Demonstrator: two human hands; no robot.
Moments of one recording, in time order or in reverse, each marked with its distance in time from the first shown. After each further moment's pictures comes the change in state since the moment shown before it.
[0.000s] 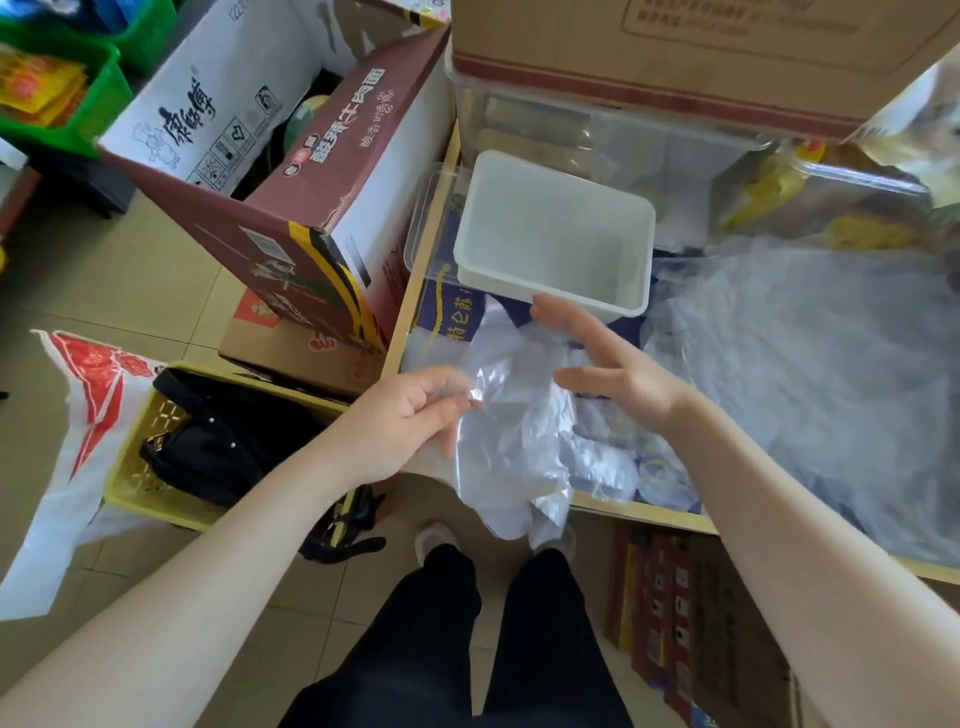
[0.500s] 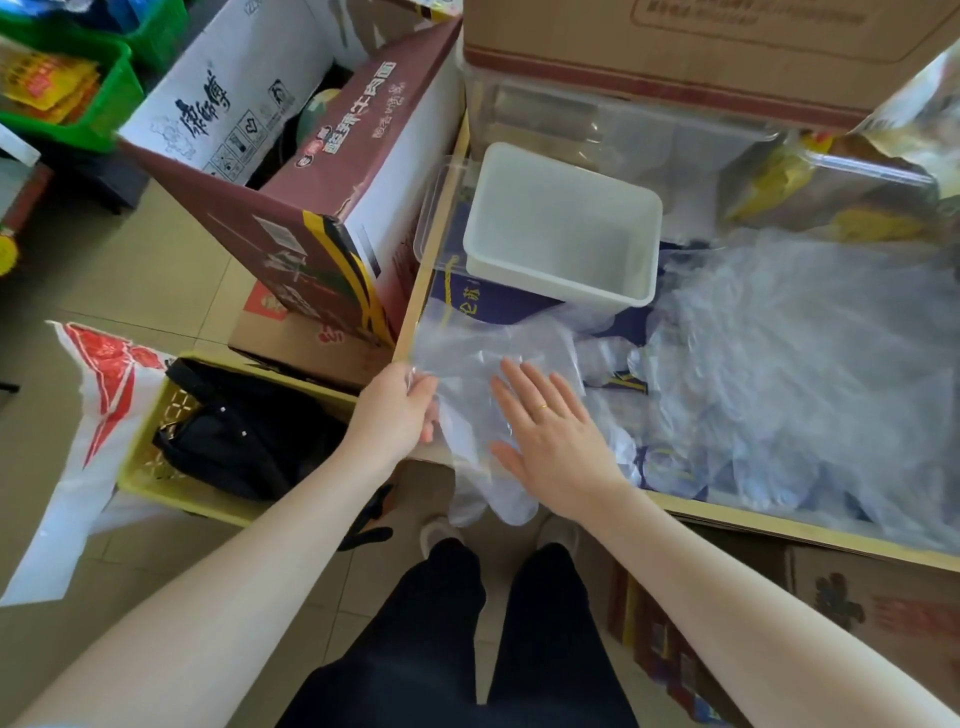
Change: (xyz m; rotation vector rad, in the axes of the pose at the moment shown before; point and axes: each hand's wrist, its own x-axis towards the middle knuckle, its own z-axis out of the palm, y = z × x) left_hand 0.020 -0.035 0.020 -0.022 0.426 -0.380; right_hand -0.007 0.049 0.093 -1.228 0.243 -0.153
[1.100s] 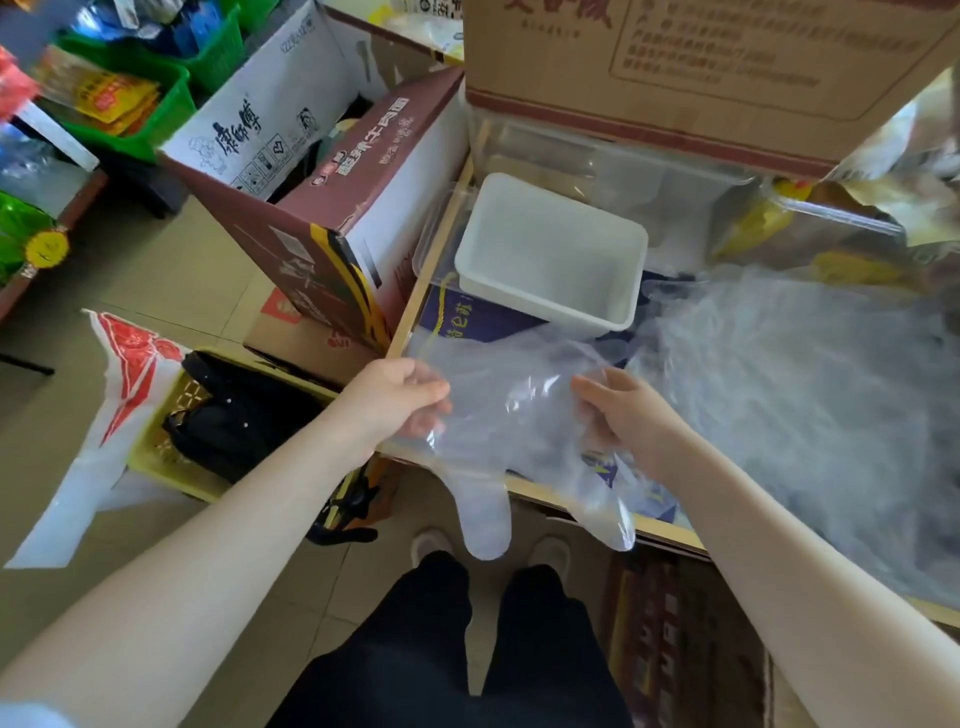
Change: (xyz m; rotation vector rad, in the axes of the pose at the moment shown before) left_hand -0.021 0.033 -0.009 -0.208 -0.154 -0.058; right_hand 0.000 0.076 -0.059 1.355 -0.158 0.762
